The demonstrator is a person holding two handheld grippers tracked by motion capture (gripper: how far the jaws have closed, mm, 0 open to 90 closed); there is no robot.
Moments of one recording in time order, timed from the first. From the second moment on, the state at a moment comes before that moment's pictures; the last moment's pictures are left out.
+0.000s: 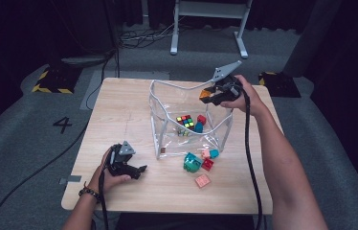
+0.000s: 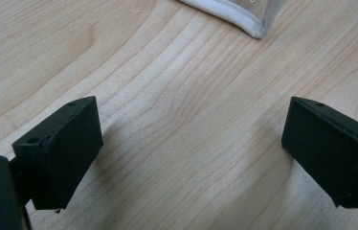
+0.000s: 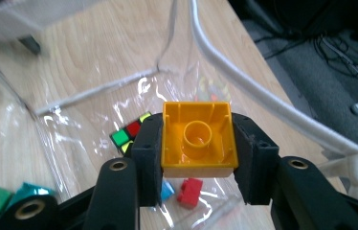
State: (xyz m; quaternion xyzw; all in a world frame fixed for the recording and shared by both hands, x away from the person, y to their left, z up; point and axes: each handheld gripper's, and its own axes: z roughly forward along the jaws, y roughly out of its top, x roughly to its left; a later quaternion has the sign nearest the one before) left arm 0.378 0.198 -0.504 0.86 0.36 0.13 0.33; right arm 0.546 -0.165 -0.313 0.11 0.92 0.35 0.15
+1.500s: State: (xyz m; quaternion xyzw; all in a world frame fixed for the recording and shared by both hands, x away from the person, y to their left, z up) left arm 0.378 0.198 -0.504 0.86 0.36 0.13 0.33; right arm 0.511 -0.232 -0.306 0.16 0.90 0.35 0.19
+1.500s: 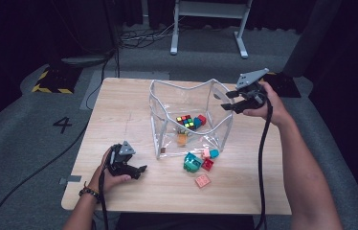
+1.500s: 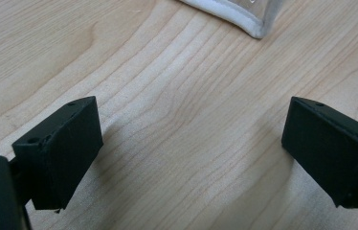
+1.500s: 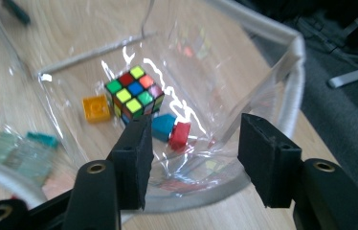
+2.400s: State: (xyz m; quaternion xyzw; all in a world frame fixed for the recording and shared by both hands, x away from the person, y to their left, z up) left arm 0.378 0.198 -0.504 0.86 0.36 0.13 0.33; right arm 0.413 -0.301 -0.407 0.24 0.84 0.44 0.20
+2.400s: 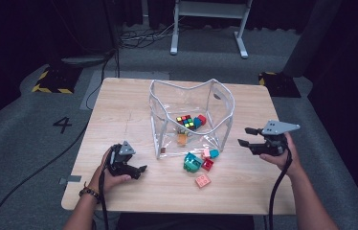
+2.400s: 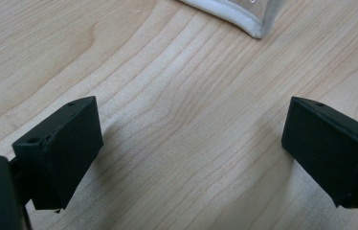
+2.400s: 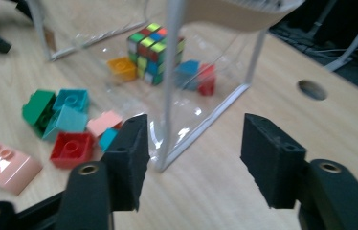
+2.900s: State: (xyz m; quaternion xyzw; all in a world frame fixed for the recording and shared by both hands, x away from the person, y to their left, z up) left arm 0.378 0.198 -0.504 0.86 0.36 0.13 0.33; right arm 0.383 -0.235 -0.472 0.18 0.88 0.42 0.11
